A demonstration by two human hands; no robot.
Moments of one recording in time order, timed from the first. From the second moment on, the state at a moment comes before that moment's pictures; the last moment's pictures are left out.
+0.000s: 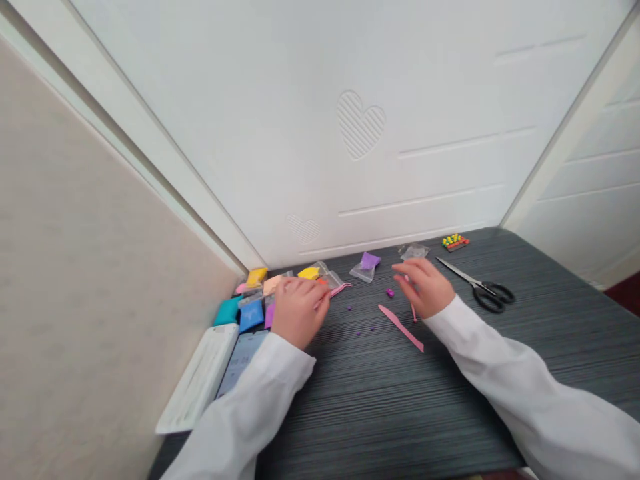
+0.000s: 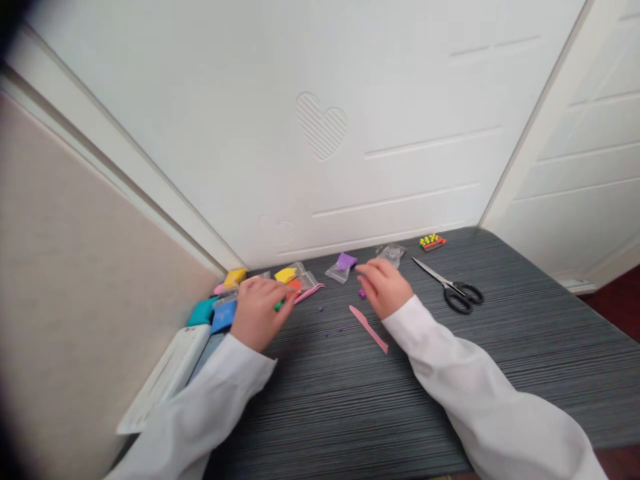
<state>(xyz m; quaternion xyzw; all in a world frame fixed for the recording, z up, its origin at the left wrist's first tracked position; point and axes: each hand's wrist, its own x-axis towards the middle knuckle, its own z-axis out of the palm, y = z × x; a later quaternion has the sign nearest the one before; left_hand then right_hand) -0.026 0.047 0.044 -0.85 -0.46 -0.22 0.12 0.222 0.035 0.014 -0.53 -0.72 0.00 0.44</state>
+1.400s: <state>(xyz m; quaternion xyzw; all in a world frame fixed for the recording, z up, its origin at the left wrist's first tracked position) -0.019 0.059 -0.022 -0.82 -0.47 -0.27 -0.19 0.186 0.009 -0.010 -0.46 -0.88 0.03 0.10</state>
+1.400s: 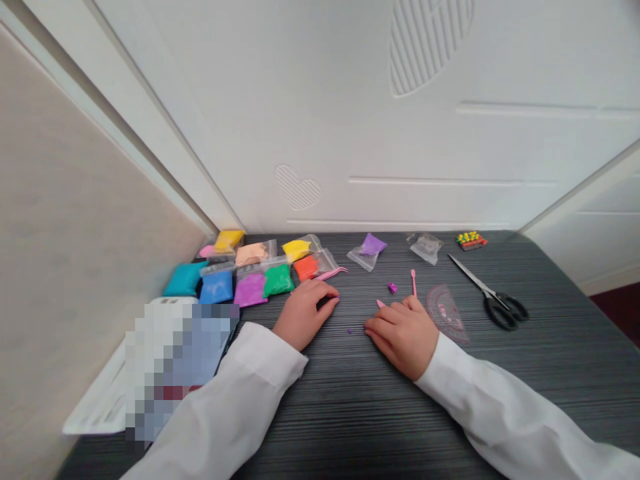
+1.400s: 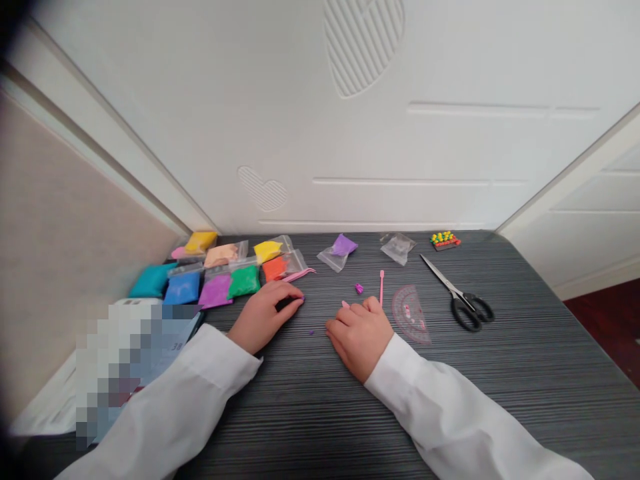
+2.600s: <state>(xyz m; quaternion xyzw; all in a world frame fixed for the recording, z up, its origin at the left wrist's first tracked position) -0.020 0.059 -0.025 -0.80 -0.49 -0.27 -0.22 0.200 0.013 -0.007 -0.42 -0.89 0.02 0.17</state>
